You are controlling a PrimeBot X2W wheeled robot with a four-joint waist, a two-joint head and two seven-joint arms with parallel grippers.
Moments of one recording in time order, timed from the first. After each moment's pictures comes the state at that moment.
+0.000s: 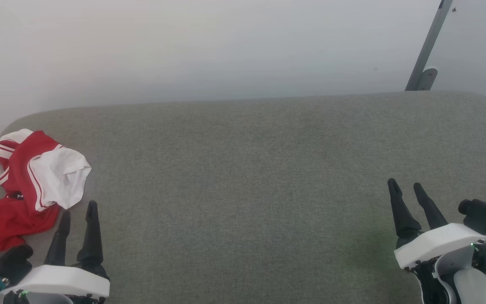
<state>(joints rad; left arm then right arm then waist) -0.01 0.16 0.13 0.19 -0.64 -0.12 -0.17 -0.15 -0.16 0.04 0.32 0.63 0.13 -0.13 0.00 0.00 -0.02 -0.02</state>
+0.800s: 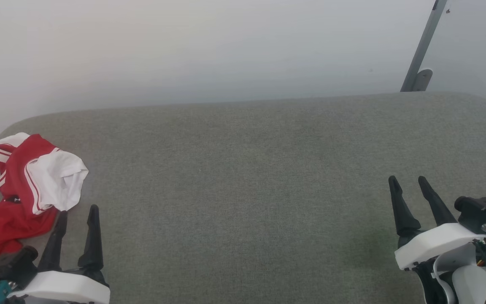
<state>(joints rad) 0.01 0.19 0.12 0.18 -0.47 -0.13 -0.22 -0.16 -0.17 0.03 0.31 0.45 0.13 -0.17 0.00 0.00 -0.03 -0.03</state>
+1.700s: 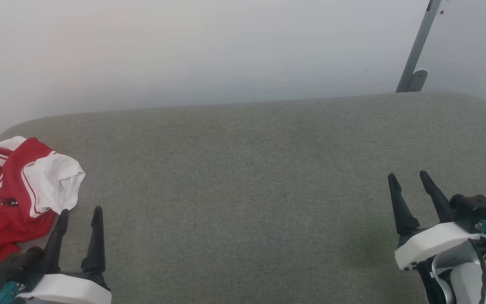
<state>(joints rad) 0.02 0.21 0.10 0.17 -0.37 -0.13 -0.26 -0.17 -0.17 0.03 0.31 0.31 0.13 -0.20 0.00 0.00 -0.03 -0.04</state>
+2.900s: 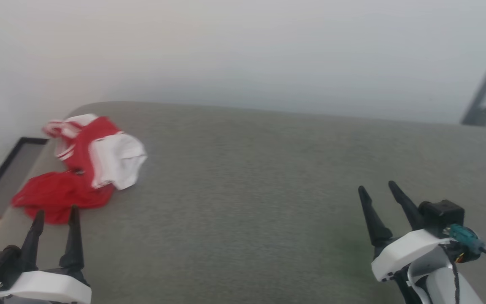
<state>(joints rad) 0.00 0.24 0.15 0.21 -0.38 -0.12 -0.26 -0.17 -0.16 0.13 0.34 0.32 0.13 -0.19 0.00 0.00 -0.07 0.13</state>
